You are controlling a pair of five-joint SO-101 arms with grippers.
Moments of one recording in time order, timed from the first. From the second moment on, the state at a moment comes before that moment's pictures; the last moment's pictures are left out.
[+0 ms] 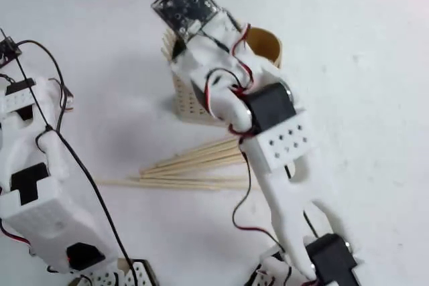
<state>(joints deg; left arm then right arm) -31.6 18.5 9.6 48.5 18.2 -33.8 -16.4 -9.3 67.1 22.5</state>
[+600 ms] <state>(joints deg) -31.6 18.5 9.6 48.5 18.2 -50.1 -9.5 35.6 65.0 38.4</state>
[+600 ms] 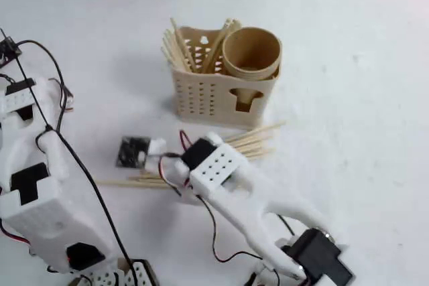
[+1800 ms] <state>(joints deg) -31.6 18.5 9.6 48.5 18.2 -38.1 -12.4 34.7 61.9 38.5</state>
